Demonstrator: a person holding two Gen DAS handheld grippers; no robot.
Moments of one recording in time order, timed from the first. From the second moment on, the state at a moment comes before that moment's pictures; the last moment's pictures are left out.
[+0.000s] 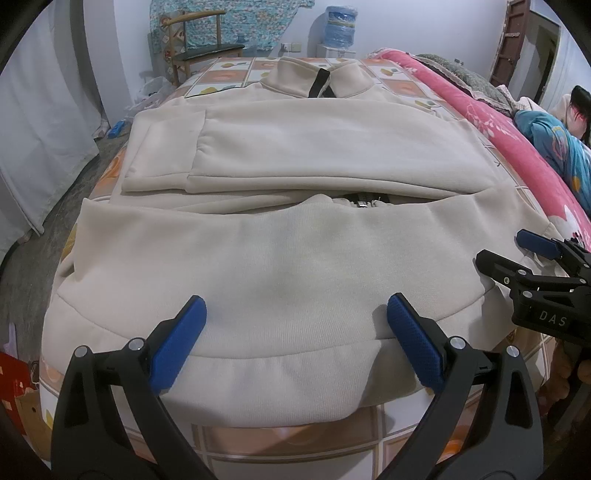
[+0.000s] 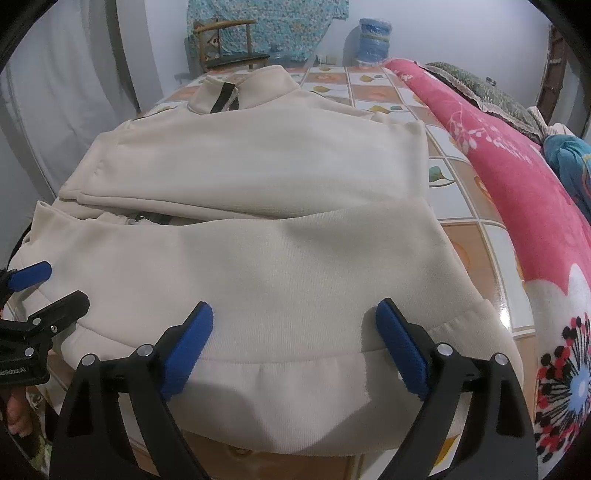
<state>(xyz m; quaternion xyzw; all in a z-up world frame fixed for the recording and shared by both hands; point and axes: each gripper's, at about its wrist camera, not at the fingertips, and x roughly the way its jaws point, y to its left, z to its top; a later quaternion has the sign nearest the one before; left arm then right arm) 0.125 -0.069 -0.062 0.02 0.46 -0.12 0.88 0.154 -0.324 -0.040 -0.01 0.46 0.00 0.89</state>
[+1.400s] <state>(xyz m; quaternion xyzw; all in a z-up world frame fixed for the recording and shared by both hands) 0.126 -0.037 -0.020 0.02 0.42 -0.13 0.90 0.165 -0.323 -0.028 -0.01 0.49 0.02 0.87</state>
